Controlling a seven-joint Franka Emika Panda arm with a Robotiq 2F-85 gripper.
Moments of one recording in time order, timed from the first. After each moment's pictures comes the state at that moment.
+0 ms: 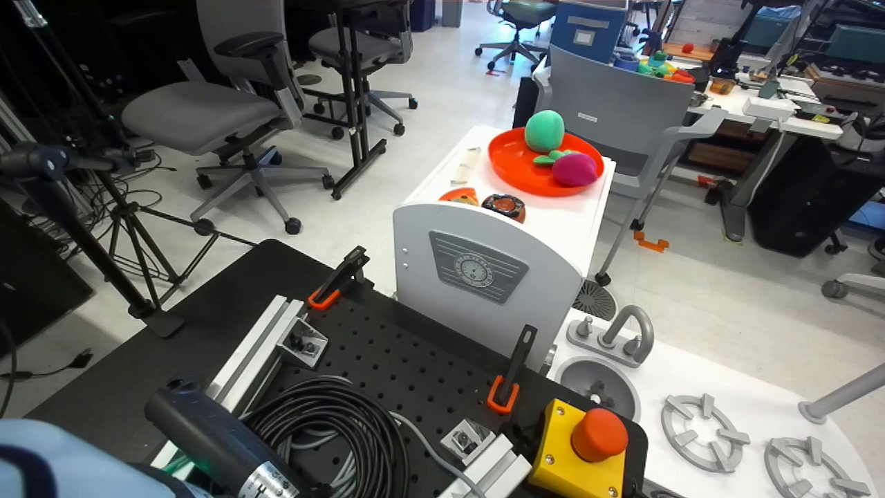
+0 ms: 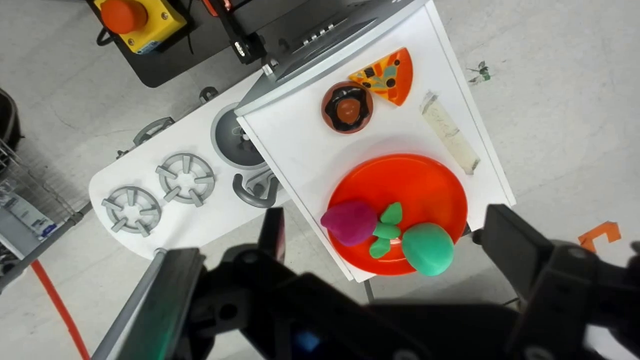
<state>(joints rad) -0.08 -0.44 0.03 -2.32 -0.03 1.96 0.38</state>
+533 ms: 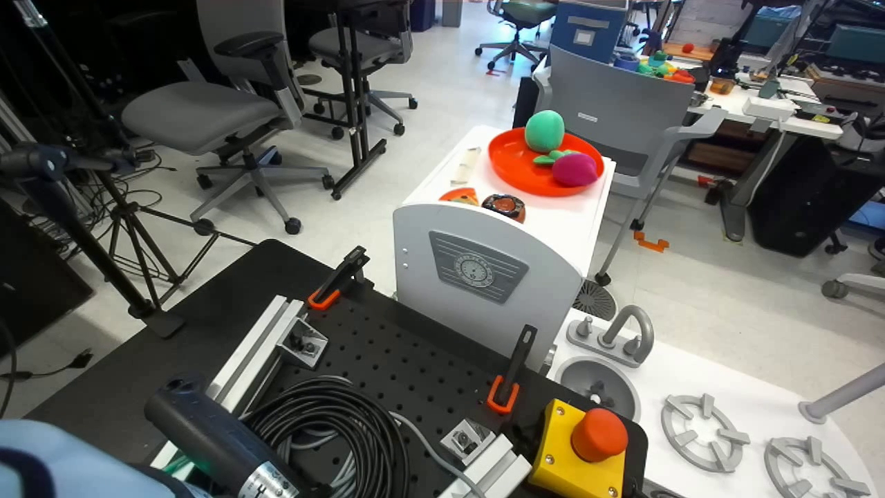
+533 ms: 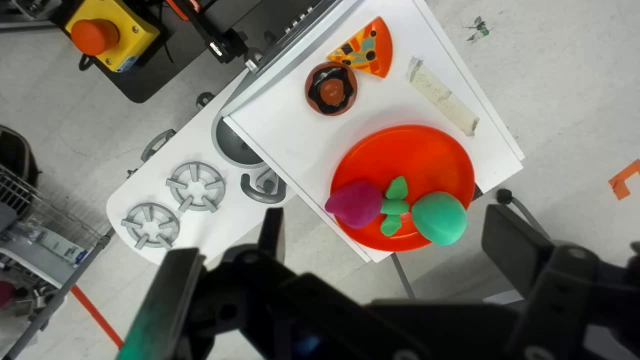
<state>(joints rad) -0.09 -0.40 0.06 -2.30 -0.03 2.01 0.58</state>
